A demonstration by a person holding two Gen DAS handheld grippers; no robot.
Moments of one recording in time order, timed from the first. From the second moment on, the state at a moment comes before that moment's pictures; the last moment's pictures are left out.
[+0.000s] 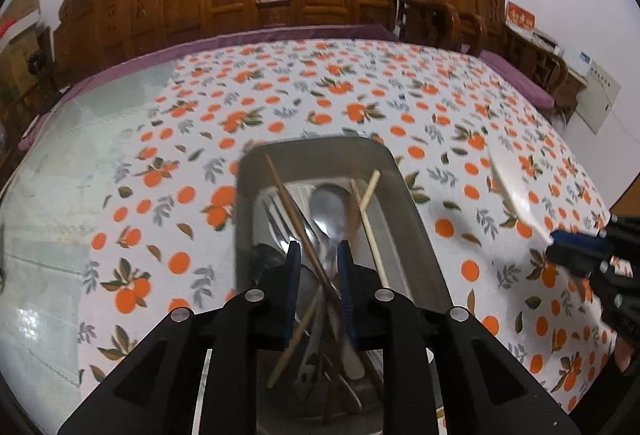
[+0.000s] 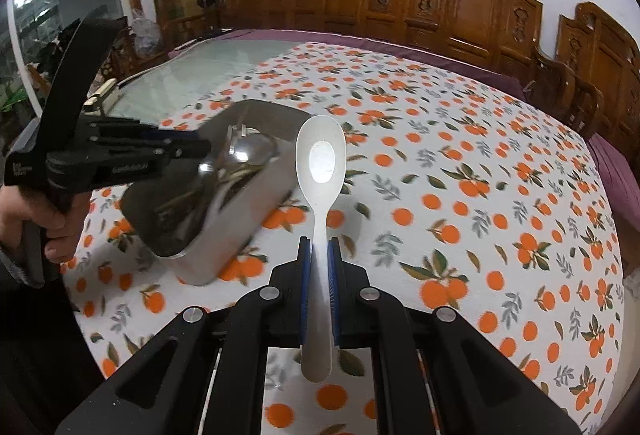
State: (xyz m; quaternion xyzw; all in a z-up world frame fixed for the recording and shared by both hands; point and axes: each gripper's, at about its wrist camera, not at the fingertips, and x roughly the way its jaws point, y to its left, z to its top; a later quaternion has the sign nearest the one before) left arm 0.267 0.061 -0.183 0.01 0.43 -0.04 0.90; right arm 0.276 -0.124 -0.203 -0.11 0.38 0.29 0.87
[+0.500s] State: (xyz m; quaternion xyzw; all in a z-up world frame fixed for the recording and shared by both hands) left arm 0.259 0.102 -0.151 -0.01 0.38 -0.01 0.92; right arm 0.288 -0.066 -0.192 -0.08 0.39 0.31 0.86
